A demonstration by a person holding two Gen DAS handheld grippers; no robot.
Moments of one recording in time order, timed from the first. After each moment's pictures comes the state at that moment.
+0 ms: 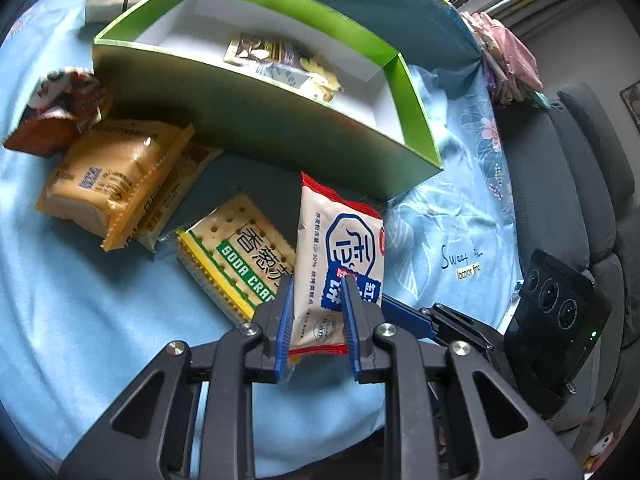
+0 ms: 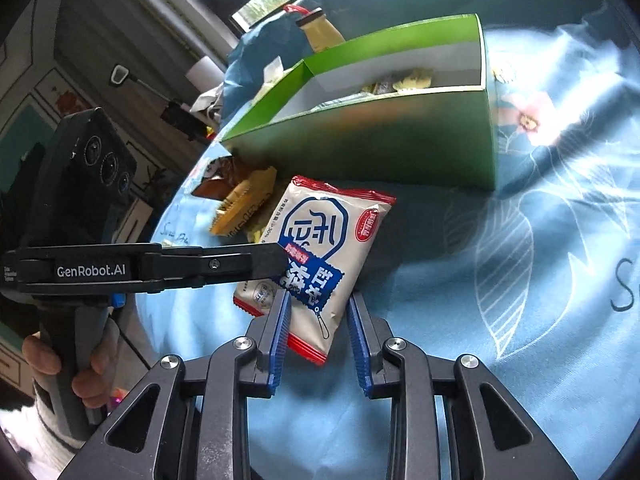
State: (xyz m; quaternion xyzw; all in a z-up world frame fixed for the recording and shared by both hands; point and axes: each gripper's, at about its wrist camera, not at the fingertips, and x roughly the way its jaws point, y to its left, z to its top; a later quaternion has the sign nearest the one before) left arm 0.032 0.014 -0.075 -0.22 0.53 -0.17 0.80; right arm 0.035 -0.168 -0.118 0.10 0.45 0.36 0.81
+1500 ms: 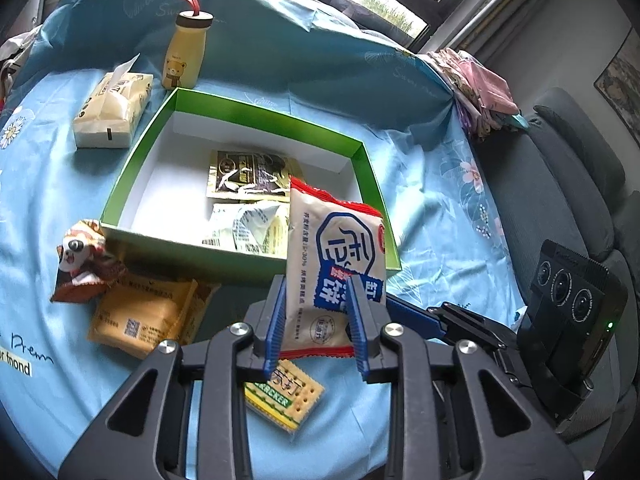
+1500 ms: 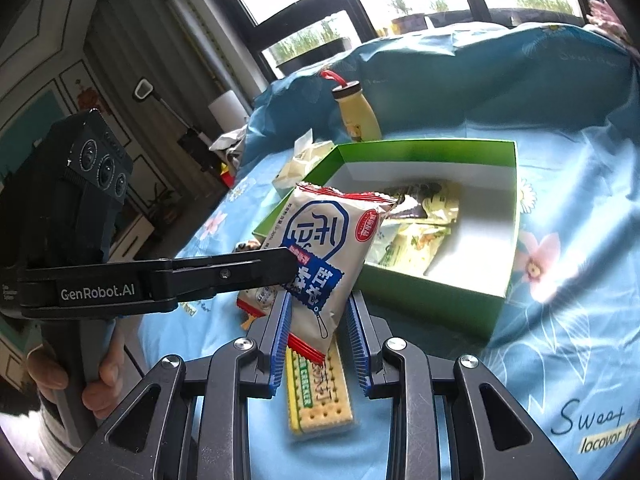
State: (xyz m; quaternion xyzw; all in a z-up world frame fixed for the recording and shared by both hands) left arm 0.065 0.020 -0.008 -0.18 0.44 -0.17 0.86; right arm 0.062 -0.150 -0.045 0.07 0.37 0.37 0.85
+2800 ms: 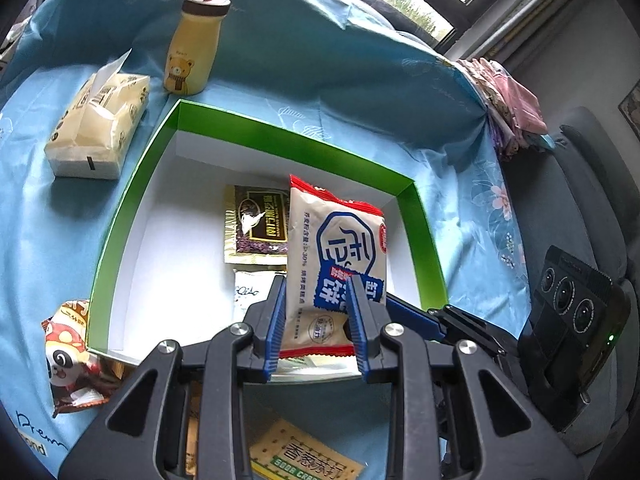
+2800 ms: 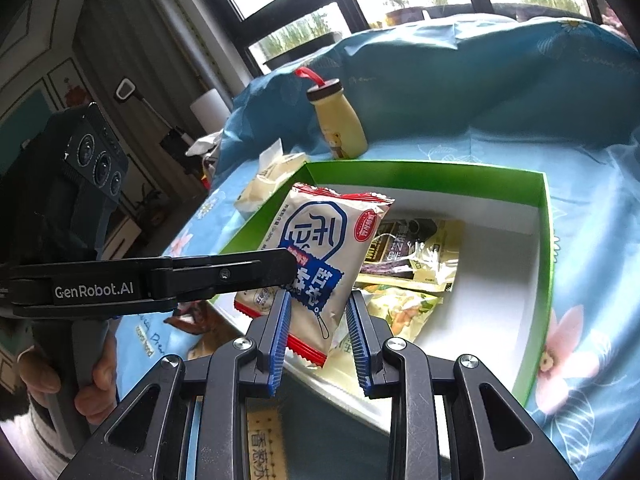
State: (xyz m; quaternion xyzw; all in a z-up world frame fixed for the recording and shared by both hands) left arm 0.153 0.043 -0.033 -0.19 0.46 -0.15 0.85; right arm 0.151 -0.124 -0.064 0.06 0.38 0.36 0.85
